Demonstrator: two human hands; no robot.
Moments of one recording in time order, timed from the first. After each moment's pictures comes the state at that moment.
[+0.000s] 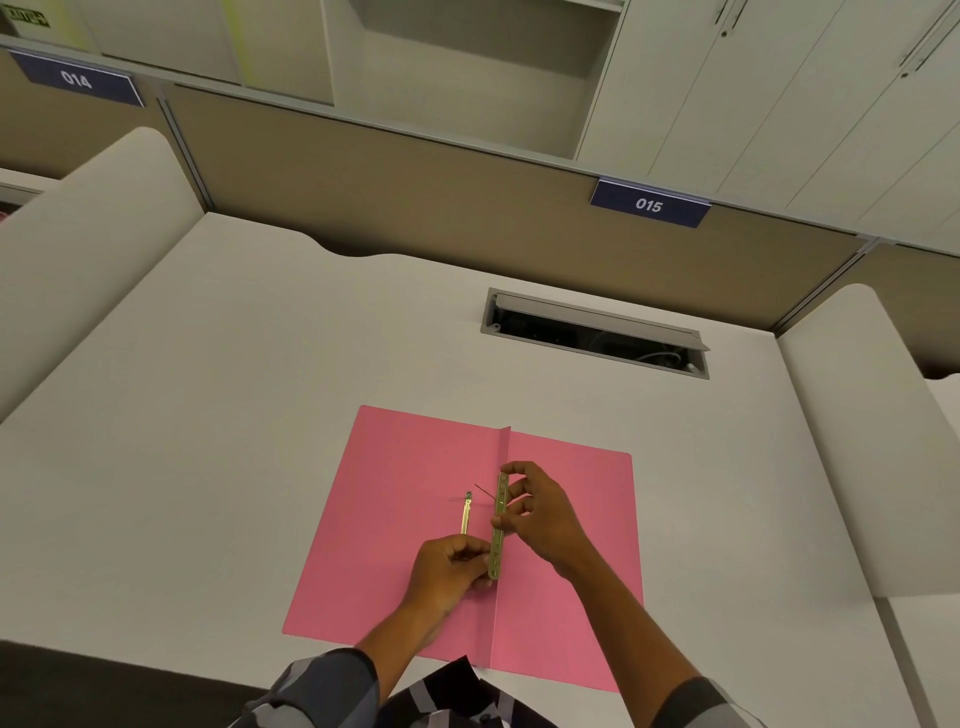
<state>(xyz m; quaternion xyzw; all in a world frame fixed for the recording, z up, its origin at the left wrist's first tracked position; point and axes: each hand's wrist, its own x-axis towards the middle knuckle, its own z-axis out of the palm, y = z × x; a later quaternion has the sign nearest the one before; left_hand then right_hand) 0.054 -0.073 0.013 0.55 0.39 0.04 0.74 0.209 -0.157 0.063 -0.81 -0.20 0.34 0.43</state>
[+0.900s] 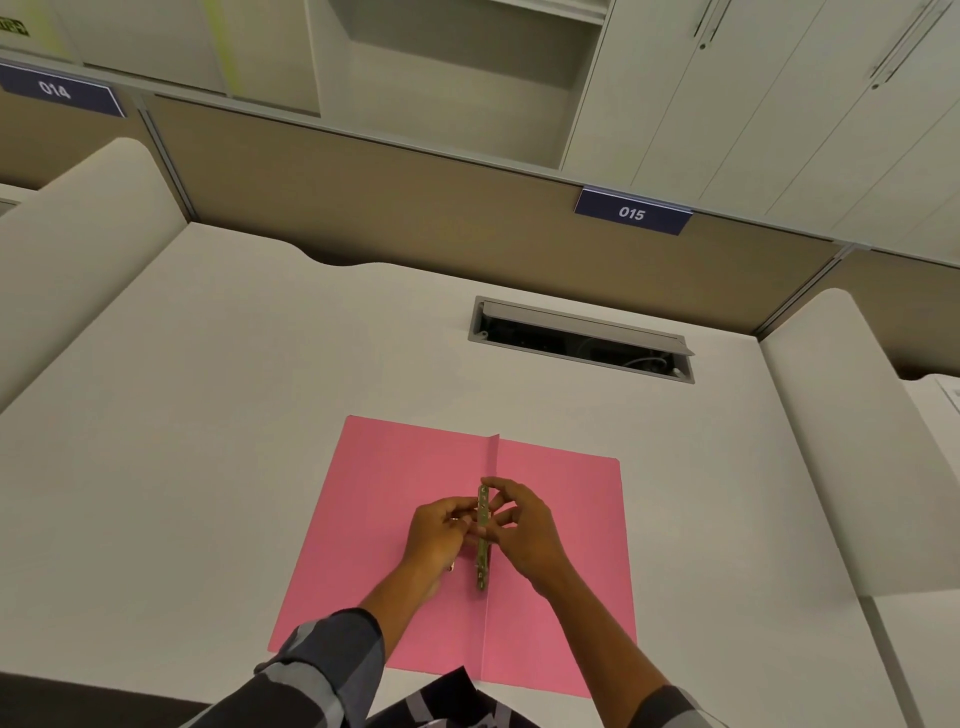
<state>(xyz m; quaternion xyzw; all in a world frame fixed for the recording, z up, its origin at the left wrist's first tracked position) 0.102 -0.041 0.023 0.60 0.41 0.05 0.69 0.195 -0.155 0.047 -0.81 -0.20 0.29 0.47</state>
